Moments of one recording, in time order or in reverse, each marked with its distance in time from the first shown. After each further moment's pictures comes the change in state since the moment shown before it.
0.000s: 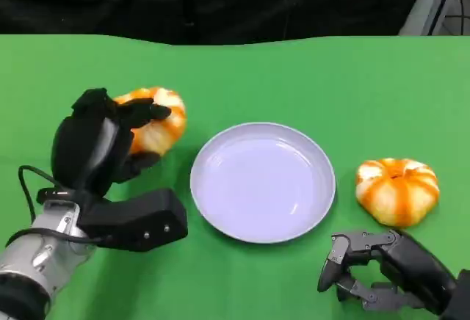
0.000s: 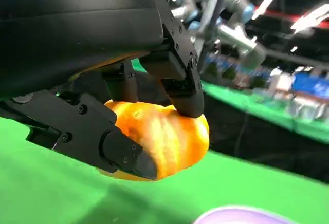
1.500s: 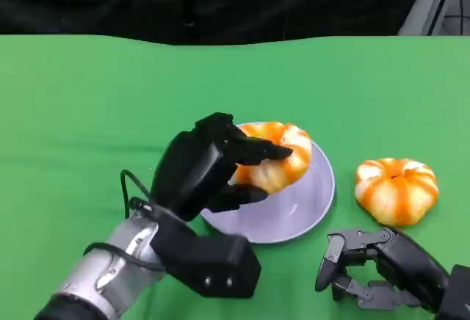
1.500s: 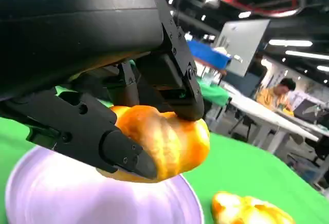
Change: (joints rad) left arm 0.054 -0.176 -0.060 -0.188 -0.035 -0.111 -0.284; right arm 0.002 0.005 0.004 -0.027 -0.015 0.045 -0.007
